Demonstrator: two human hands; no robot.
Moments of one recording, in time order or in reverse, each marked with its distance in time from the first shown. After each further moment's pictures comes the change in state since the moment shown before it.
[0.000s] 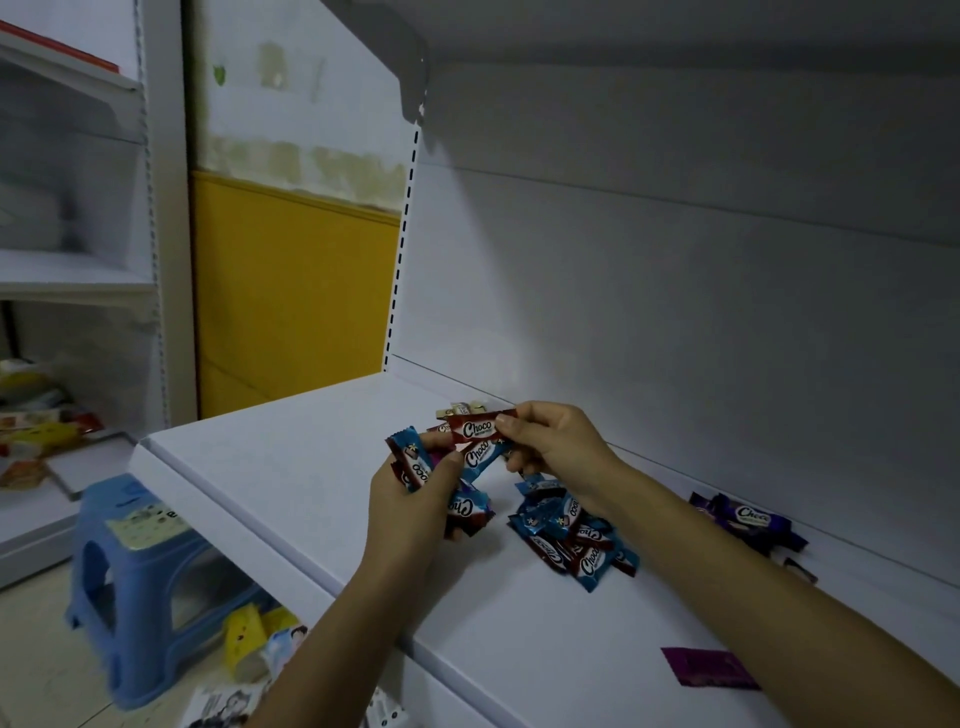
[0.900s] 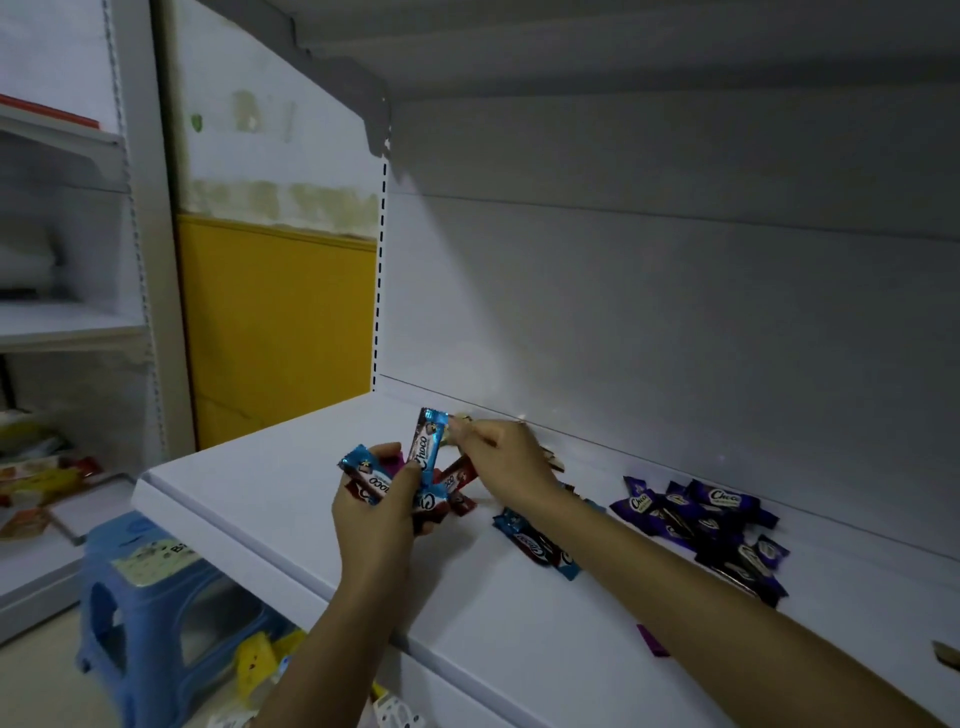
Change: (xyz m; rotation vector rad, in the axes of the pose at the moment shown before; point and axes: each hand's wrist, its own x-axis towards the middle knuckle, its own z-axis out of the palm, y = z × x) left_hand -0.005 0.003 -0.005 -0.093 0.169 0.079; right_hand -0.008 0.001 0.036 -0.396 0.158 -0.138
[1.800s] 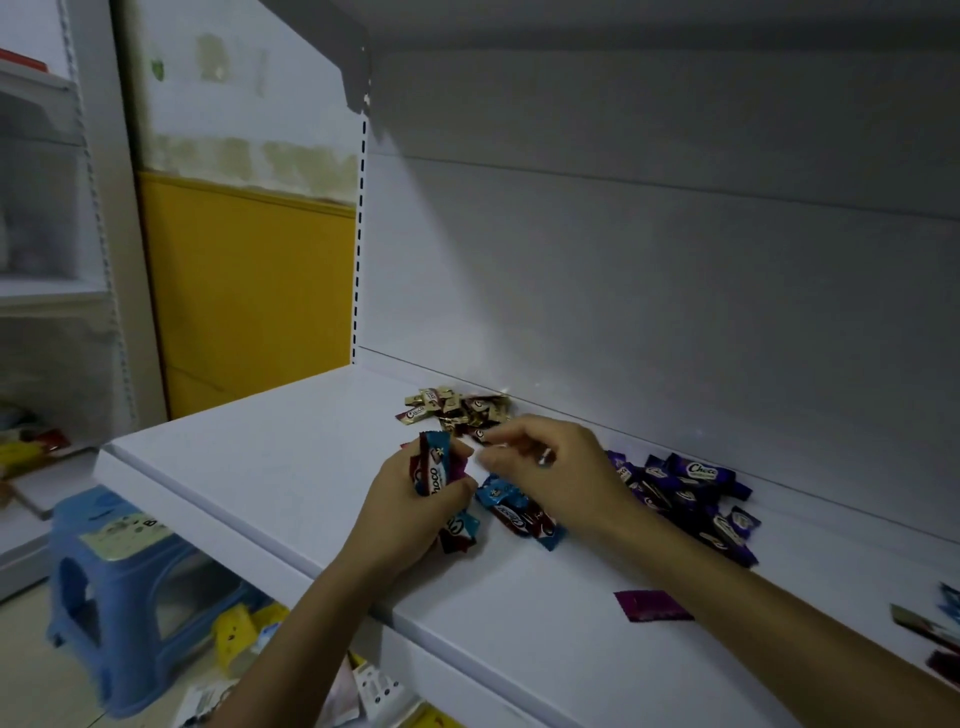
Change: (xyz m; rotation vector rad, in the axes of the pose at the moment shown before) left_hand -0.003 -0.012 -0.001 0.423 -0.586 0.127; right_hand -0.058 0.016 -0.053 0.001 -0.013 -0.167
